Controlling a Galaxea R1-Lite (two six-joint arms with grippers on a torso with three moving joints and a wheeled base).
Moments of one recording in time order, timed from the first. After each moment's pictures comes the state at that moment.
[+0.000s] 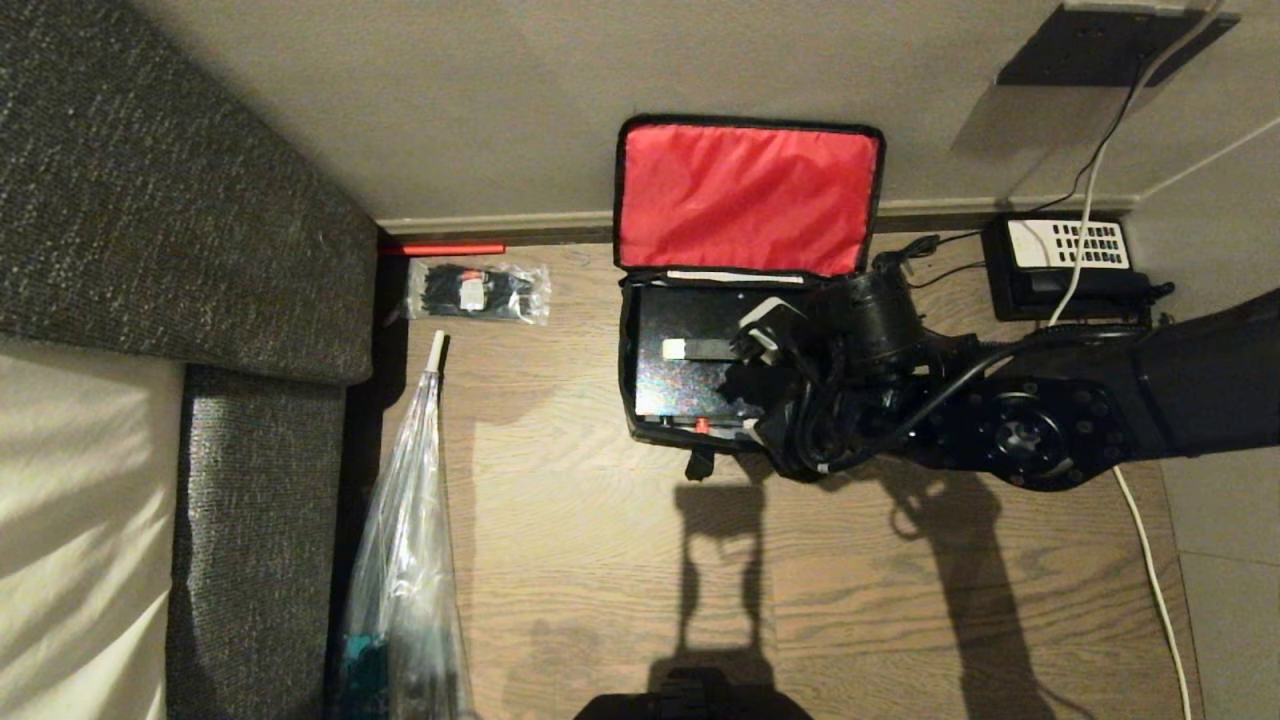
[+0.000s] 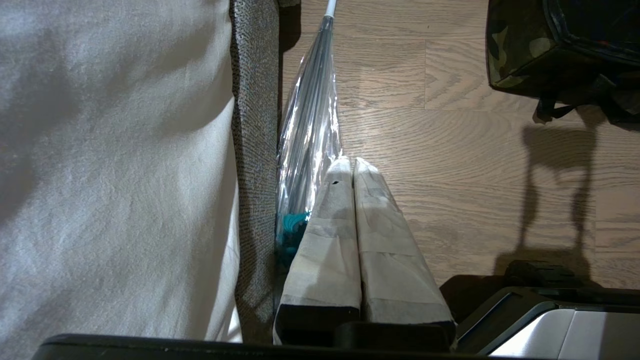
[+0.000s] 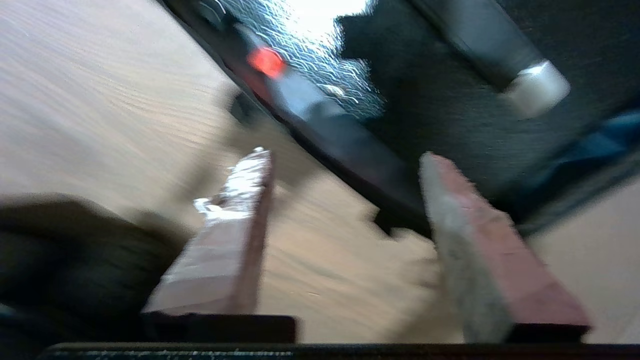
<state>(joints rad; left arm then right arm) 0.00 0.00 0.00 0.01 0.01 0.00 0.62 1.92 -1.21 -0.17 -0.32 -0.36</state>
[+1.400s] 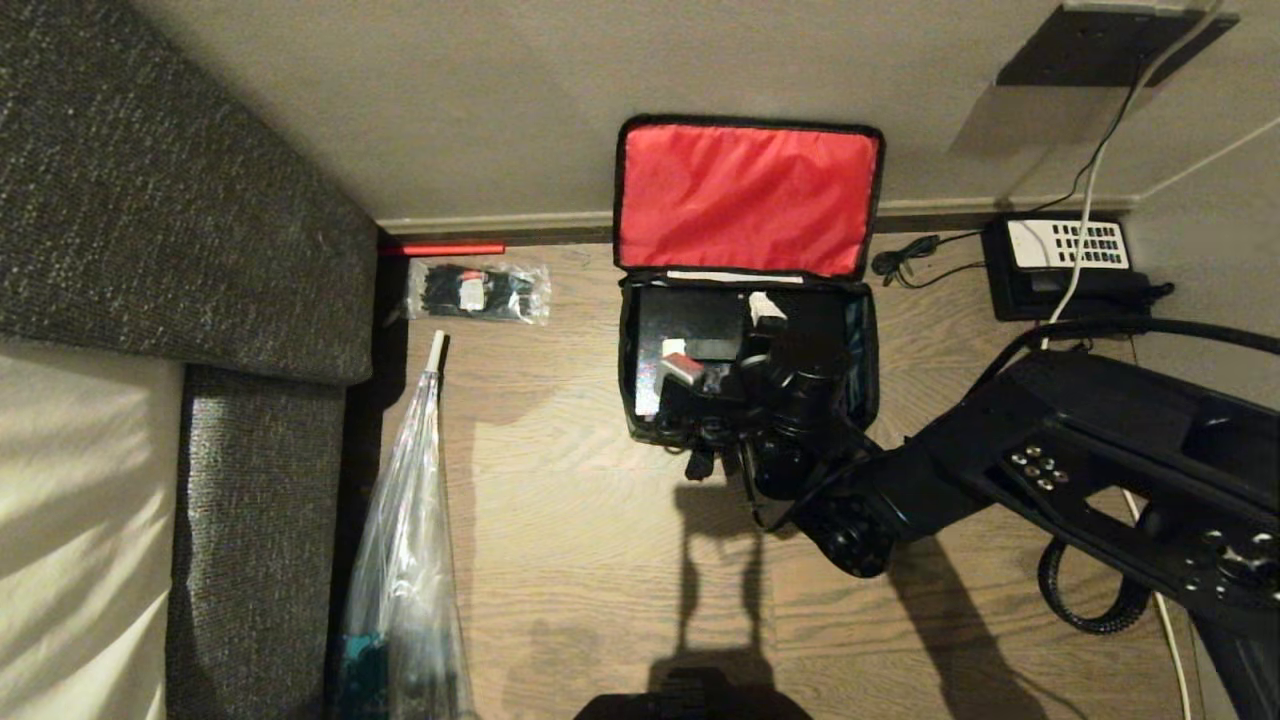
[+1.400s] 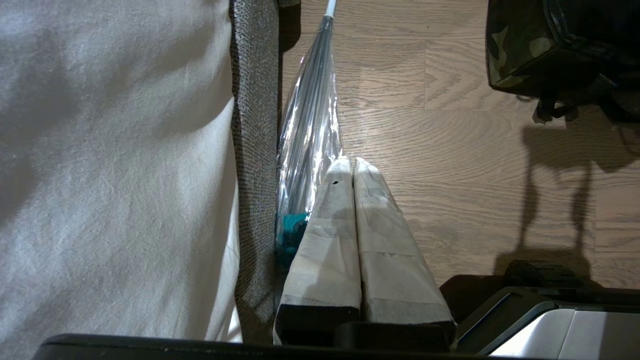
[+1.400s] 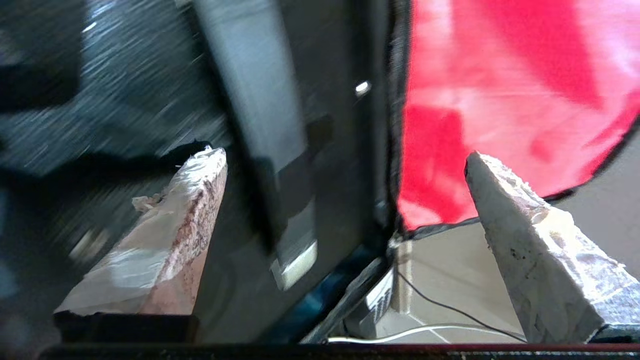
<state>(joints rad) 0.00 0.00 0.00 0.01 0.01 0.00 0.65 2.33 -1.25 -1.24 -0.64 -1.51</state>
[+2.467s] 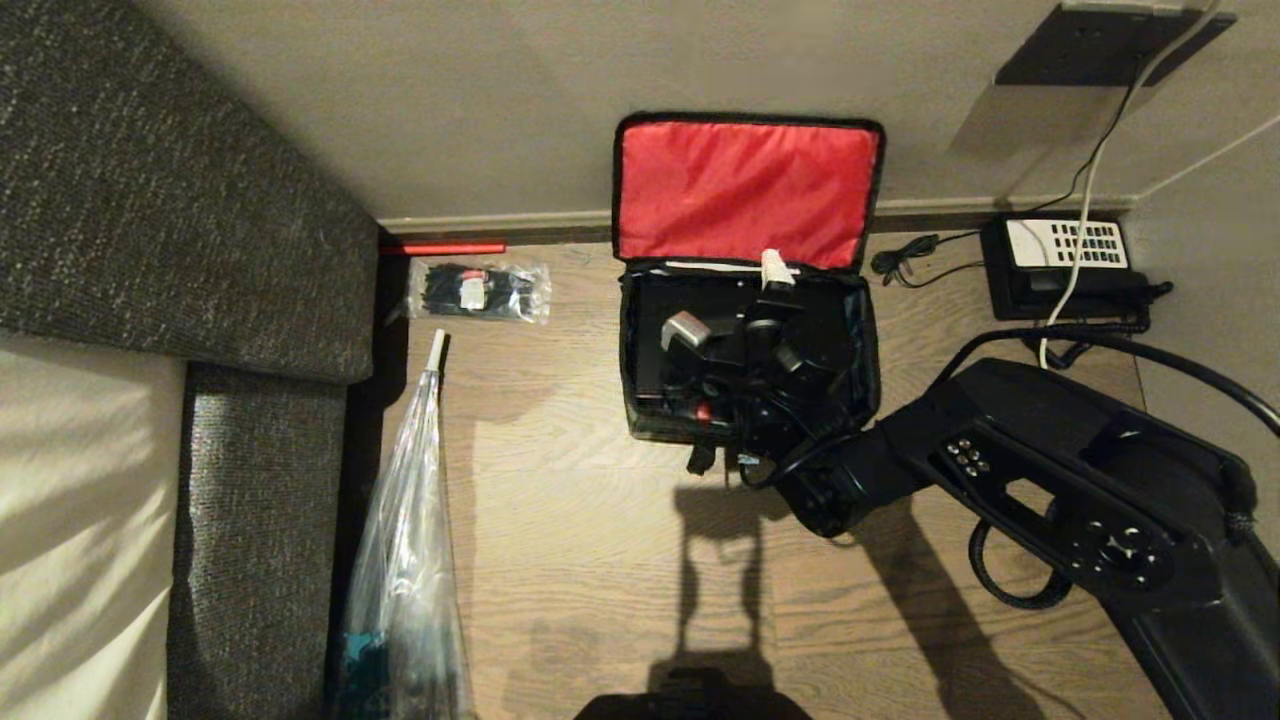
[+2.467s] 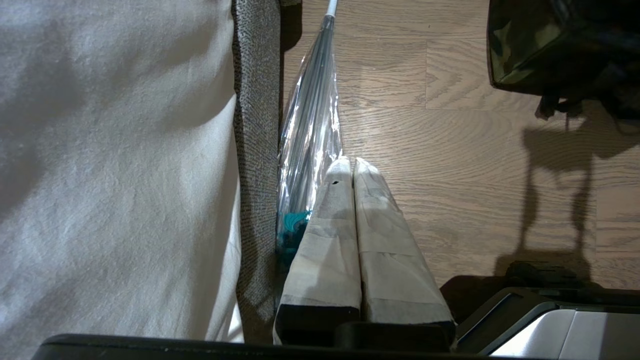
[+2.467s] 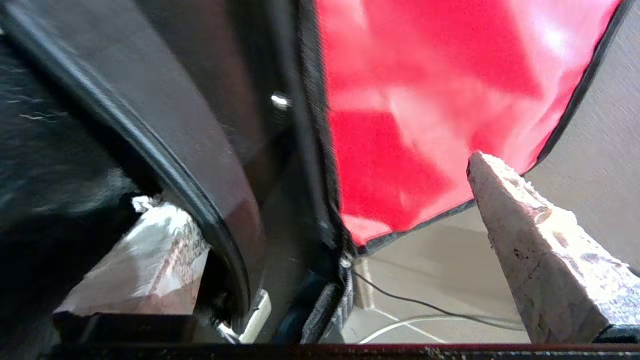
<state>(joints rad) 0.00 0.00 0.00 0.01 0.01 0.00 0.55 2.48 -1.49 -1.40 -0.65 -1.63</state>
